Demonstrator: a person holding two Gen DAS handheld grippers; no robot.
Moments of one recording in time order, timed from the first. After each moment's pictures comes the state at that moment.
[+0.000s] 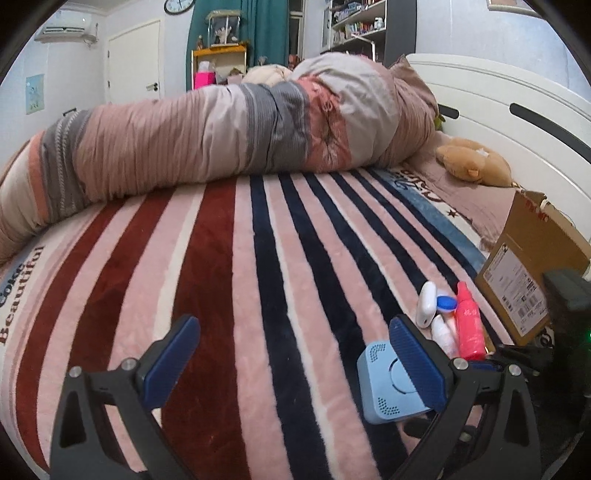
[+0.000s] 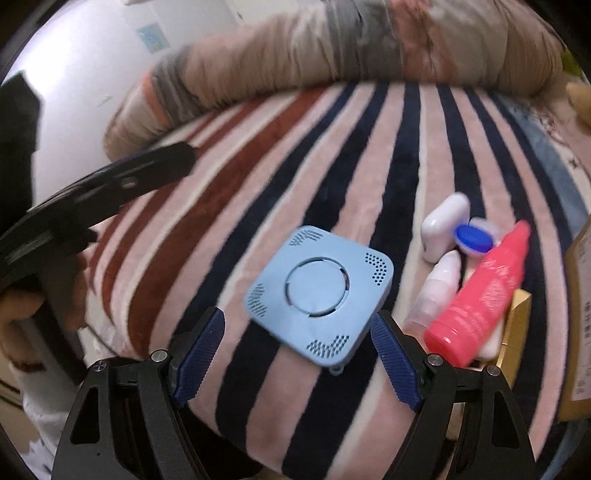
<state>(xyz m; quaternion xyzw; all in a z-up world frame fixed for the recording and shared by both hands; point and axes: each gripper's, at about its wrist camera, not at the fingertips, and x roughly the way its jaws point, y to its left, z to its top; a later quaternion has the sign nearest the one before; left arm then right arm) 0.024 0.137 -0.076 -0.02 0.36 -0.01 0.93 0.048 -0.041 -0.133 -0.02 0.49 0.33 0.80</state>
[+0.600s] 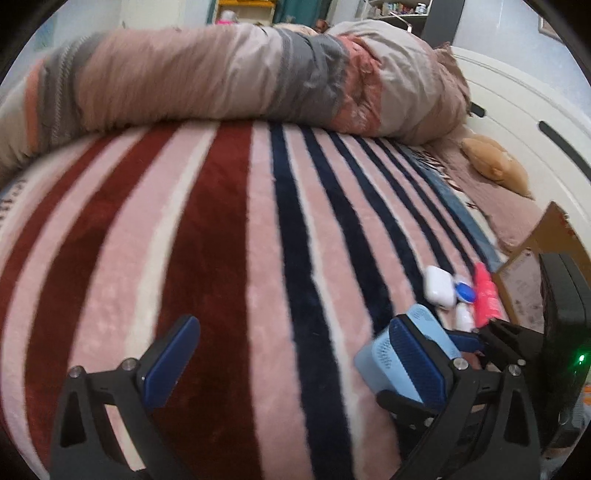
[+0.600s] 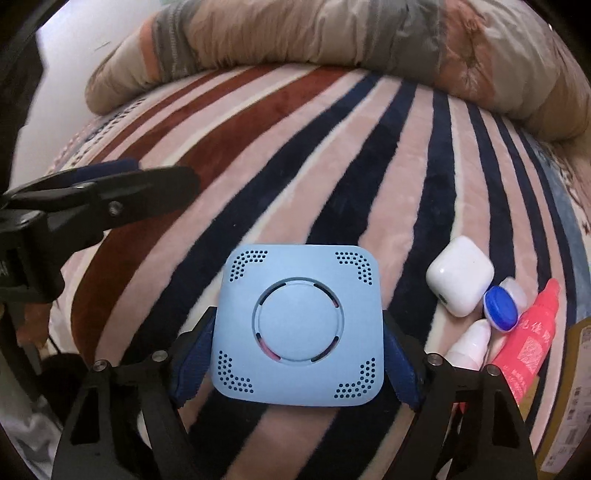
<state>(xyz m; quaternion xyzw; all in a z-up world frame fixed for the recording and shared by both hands) 0.049 0.178 -0.122 -0.11 0.43 -0.02 0.90 0.067 0.012 -0.144 -0.14 0.48 0.32 0.80</state>
